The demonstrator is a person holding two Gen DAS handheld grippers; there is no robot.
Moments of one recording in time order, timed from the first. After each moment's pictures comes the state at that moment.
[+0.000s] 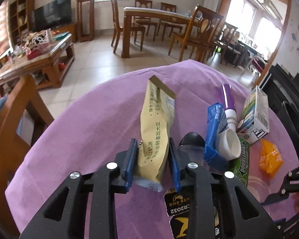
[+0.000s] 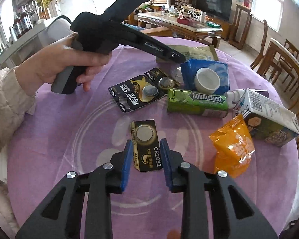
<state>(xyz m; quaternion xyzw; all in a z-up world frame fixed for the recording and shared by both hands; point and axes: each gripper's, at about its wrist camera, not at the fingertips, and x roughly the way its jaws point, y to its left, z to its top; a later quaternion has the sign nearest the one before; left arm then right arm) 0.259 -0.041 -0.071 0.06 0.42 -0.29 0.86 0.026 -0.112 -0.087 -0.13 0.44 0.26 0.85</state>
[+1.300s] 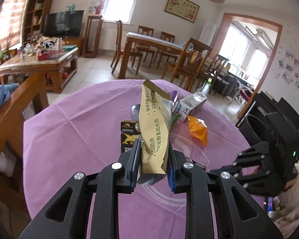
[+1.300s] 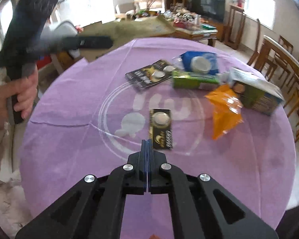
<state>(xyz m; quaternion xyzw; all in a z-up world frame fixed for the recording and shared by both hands) 0.072 0.023 -0.018 -0.03 0.34 -0.31 0.89 -0.025 -0.131 -0.088 -0.09 0.43 0.25 0.86</state>
